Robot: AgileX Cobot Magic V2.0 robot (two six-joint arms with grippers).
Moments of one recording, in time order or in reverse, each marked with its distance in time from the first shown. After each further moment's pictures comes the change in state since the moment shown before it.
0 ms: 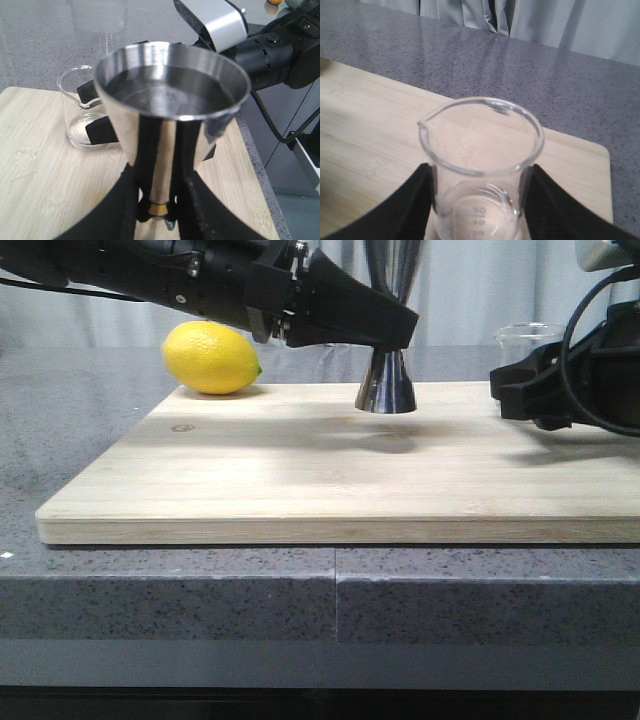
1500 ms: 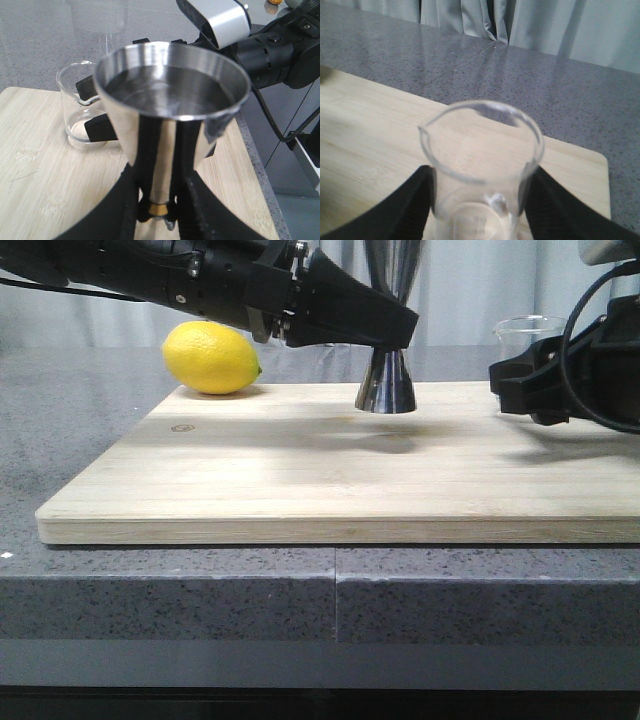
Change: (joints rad) left arm 0.000 0.000 0.000 0.000 0.000 0.000; right arm 0.000 0.000 0.000 -0.001 -0.020 0.000
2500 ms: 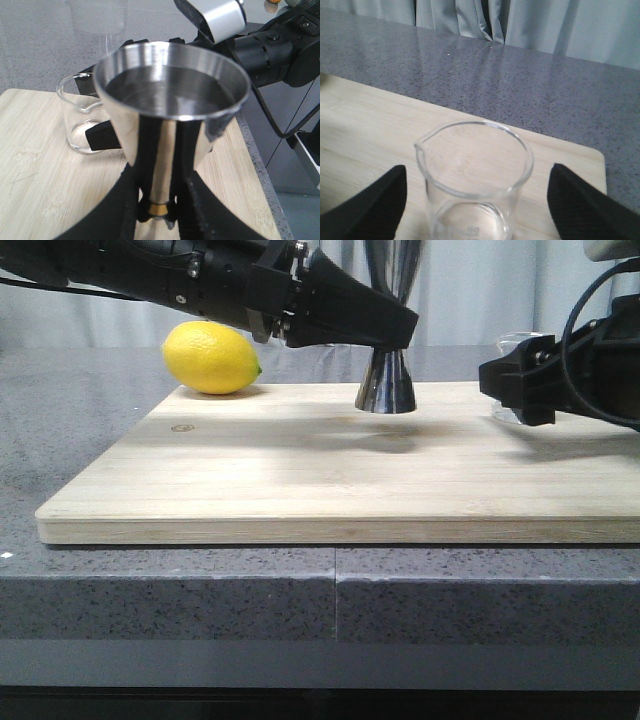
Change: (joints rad) left arm 0.000 0.000 0.000 0.000 0.000 0.012; right arm 0.000 0.000 0.000 0.014 -0.002 0.025
